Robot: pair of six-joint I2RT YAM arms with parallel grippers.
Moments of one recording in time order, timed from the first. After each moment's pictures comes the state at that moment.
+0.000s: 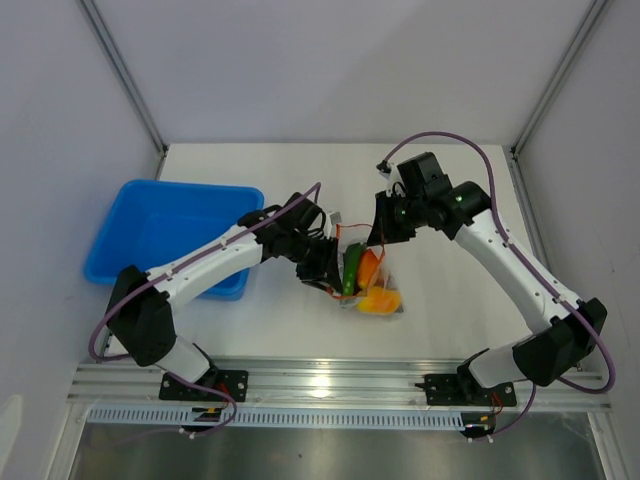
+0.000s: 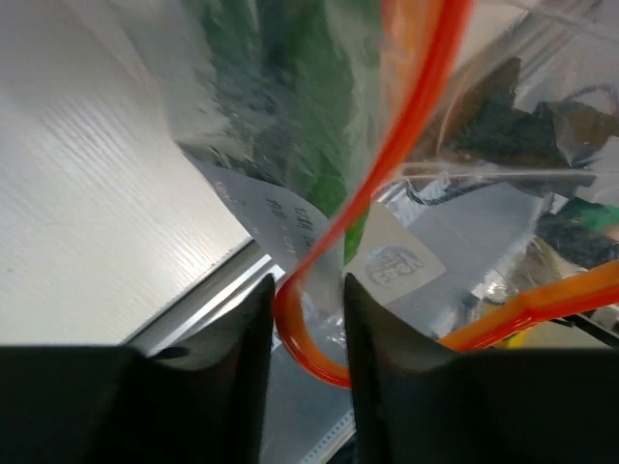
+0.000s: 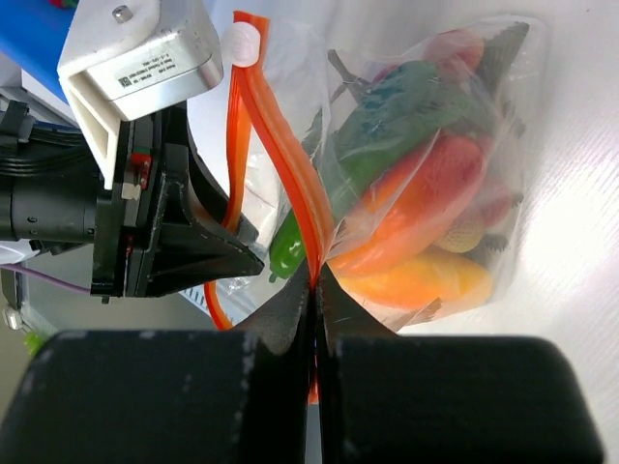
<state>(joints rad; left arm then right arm) -0.74 1.52 1.24 -0.77 0.49 -0.59 0.56 1.43 1.52 -0.97 -0.31 0.39</state>
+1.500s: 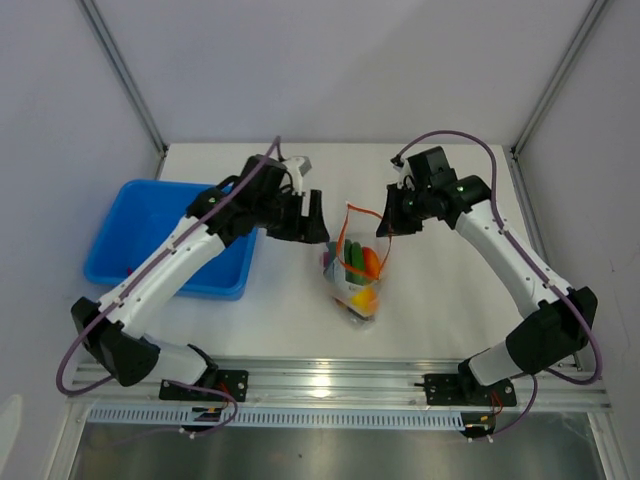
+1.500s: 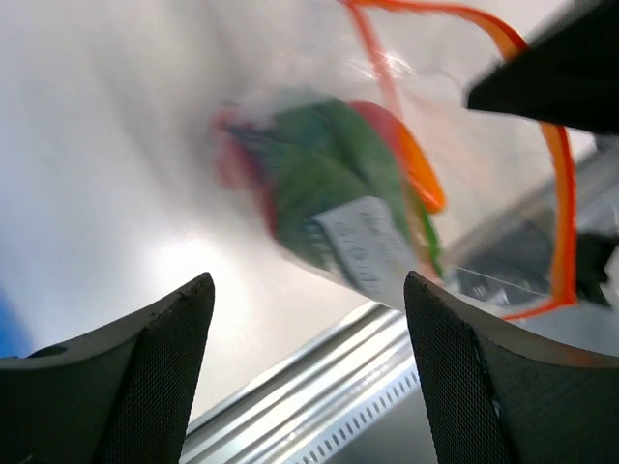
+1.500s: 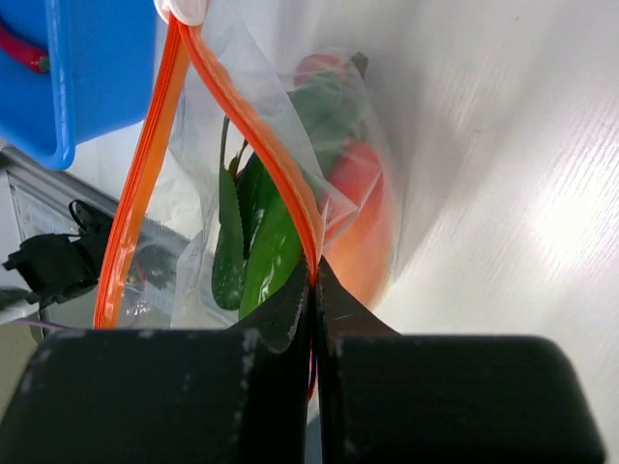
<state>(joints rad) -0.66 1.40 1.48 -0.86 0.22 -0.42 0.45 1.47 1.48 -0.92 -0.31 0.41</state>
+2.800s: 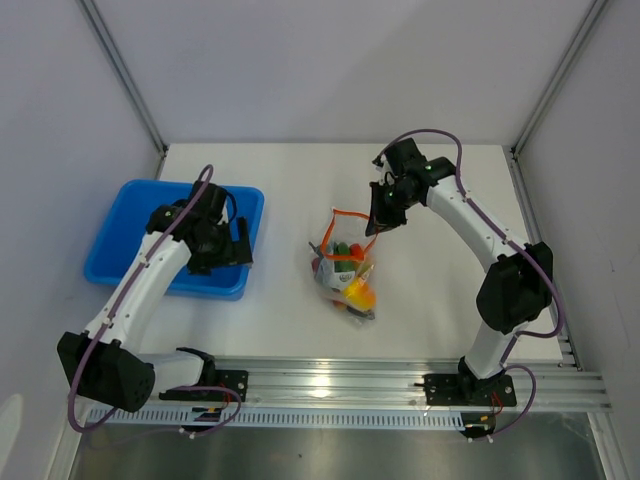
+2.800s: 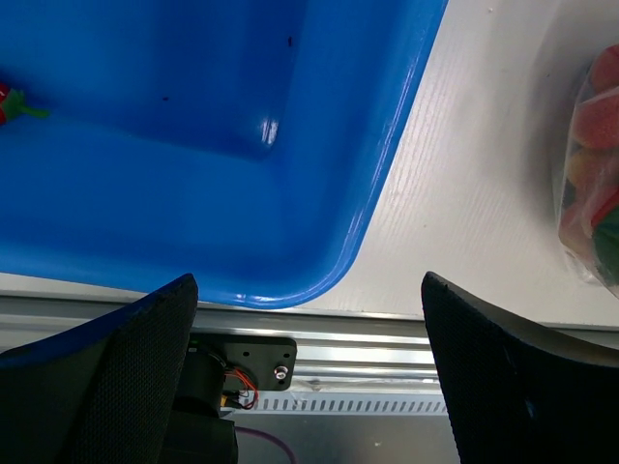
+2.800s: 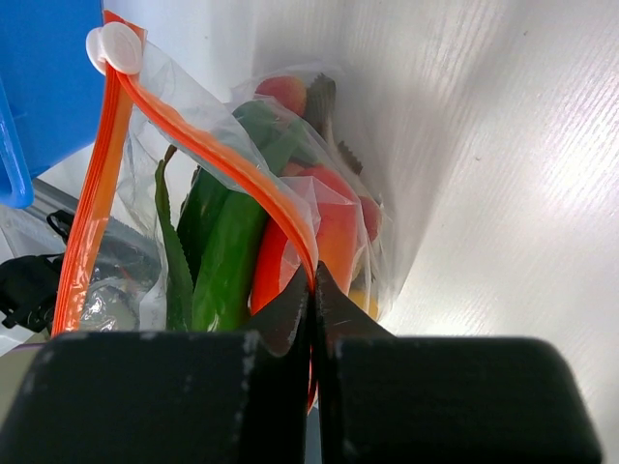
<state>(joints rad) -0.26 1.23 1.21 -1.18 -0.06 -0.44 0.45 1.76 1.66 -0.99 -0.34 0.40</state>
